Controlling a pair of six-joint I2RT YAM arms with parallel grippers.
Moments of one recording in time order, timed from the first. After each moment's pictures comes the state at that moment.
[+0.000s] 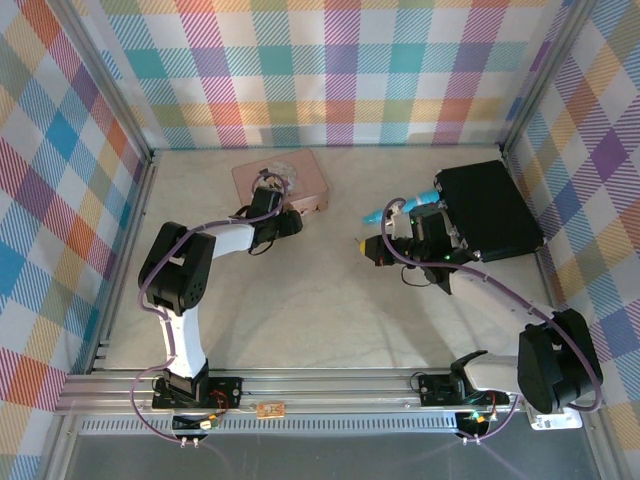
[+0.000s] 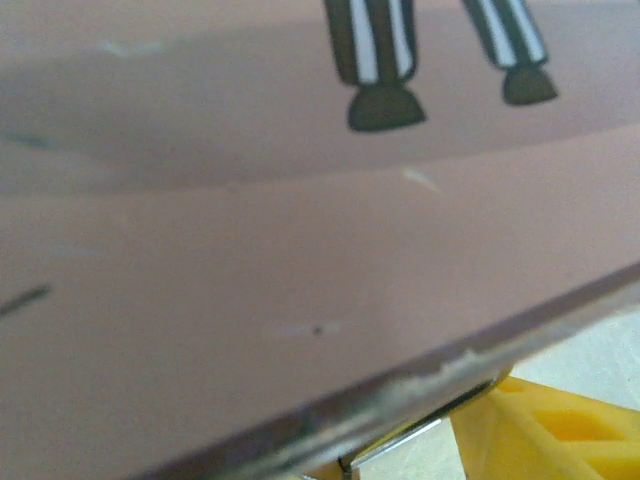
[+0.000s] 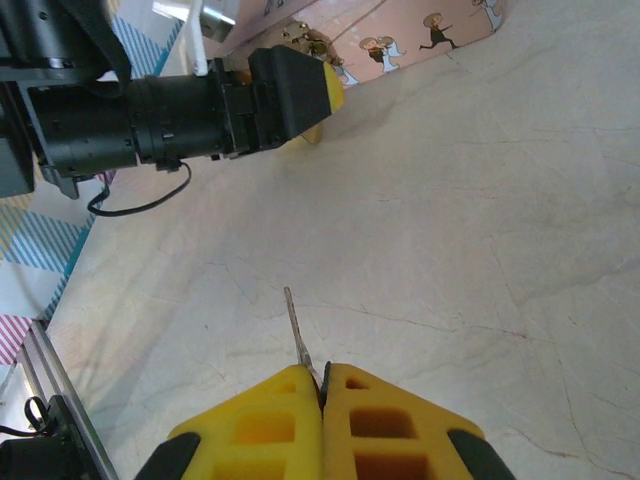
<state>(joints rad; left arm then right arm) -0.36 1.95 1.14 -0.02 0.03 -0.55 0.43 1.25 0.74 -0.11 -0.50 0.43</state>
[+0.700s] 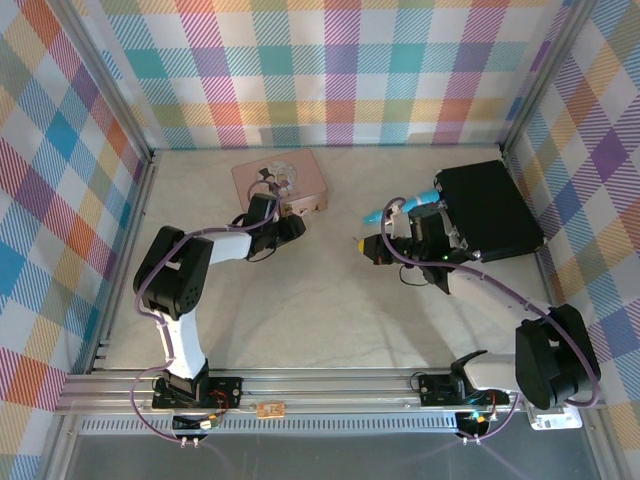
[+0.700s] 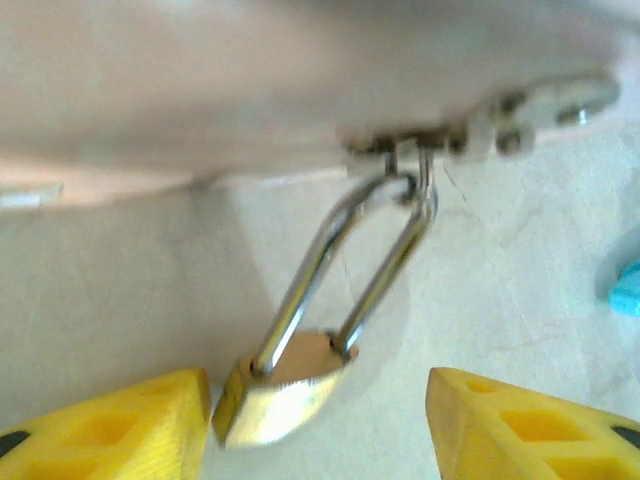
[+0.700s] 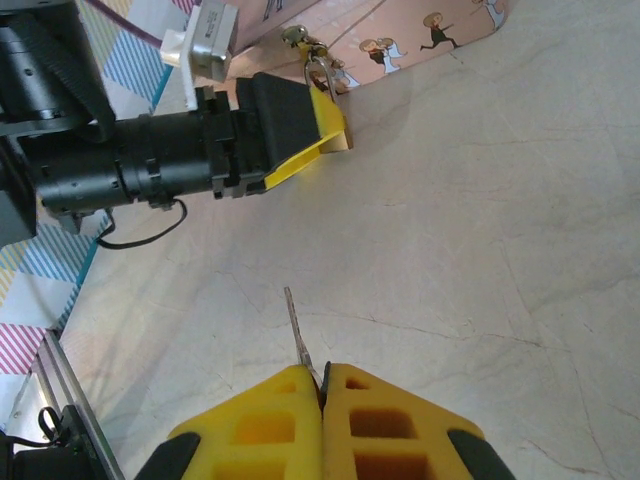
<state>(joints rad) -0.38 1.89 1.02 0.08 0.18 -0.74 0.43 1.28 0.72 -0.03 -0.51 0.48</state>
